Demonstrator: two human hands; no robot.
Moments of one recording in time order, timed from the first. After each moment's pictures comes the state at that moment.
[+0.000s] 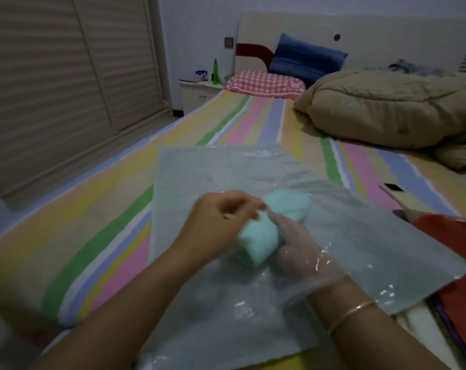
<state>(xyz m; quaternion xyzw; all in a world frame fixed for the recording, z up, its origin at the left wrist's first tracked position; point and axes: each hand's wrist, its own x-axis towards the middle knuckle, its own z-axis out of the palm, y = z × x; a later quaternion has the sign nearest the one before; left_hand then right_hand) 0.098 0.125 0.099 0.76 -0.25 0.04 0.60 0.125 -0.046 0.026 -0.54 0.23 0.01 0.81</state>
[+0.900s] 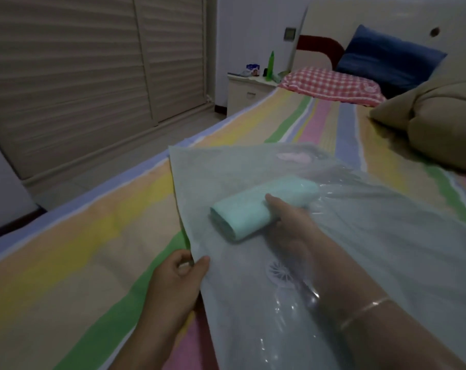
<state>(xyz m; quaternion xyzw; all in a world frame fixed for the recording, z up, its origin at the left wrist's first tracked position) 0.251 0.247 -0.023 0.71 0.17 0.03 0.68 0.378 0.079 -0.018 -0.43 0.15 0.06 0.89</state>
